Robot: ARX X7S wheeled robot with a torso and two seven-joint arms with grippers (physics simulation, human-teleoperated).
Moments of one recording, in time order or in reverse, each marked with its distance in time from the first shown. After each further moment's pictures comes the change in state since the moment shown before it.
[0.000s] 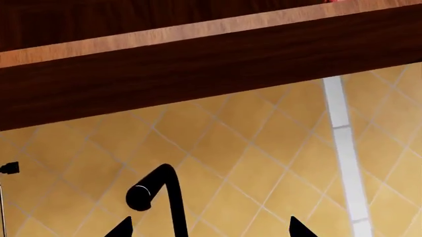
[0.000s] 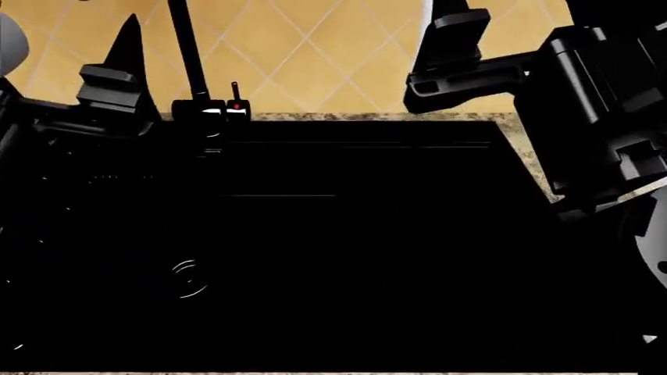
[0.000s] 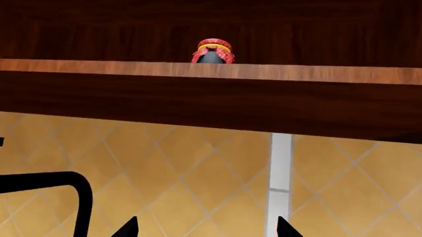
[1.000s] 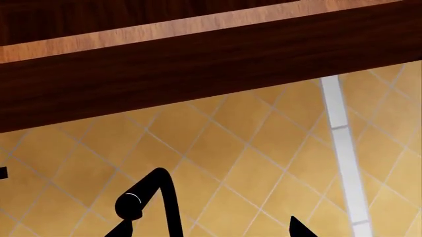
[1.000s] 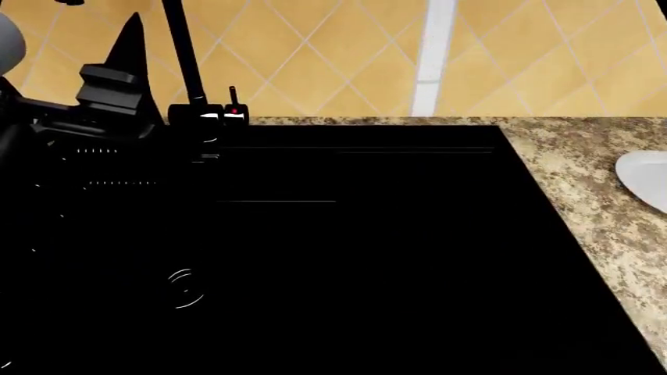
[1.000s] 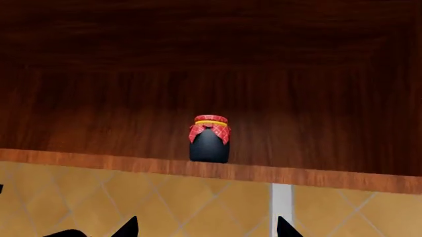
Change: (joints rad) left arm -0.025 -0.020 0.020 0.005 -0.045 0.012 -0.024; right arm 0.469 -0.013 -0.029 0.191 0.437 0.089 0.330
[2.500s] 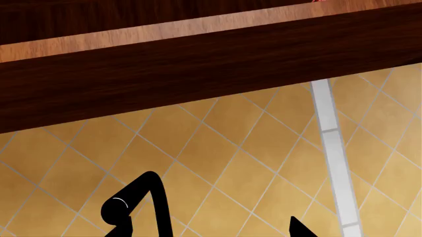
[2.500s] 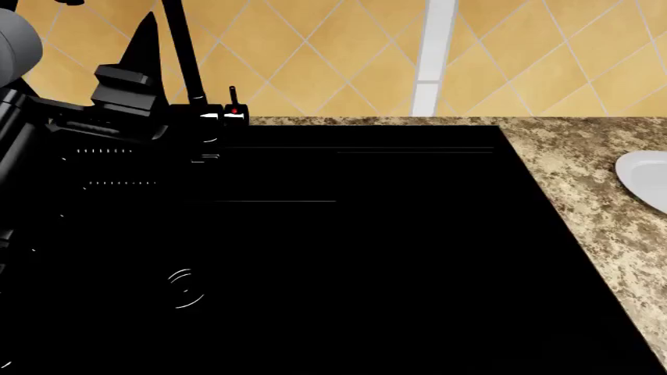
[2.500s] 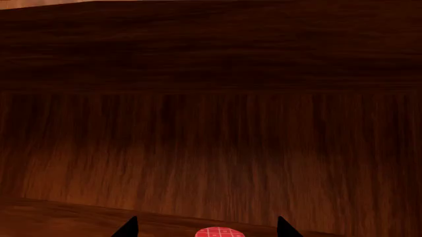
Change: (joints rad) left arm -0.007 0.009 0.044 0.002 0.021 0.035 0.008; right arm 0.631 -0.318 -0.361 1.146 -0.584 -0.202 -0.673
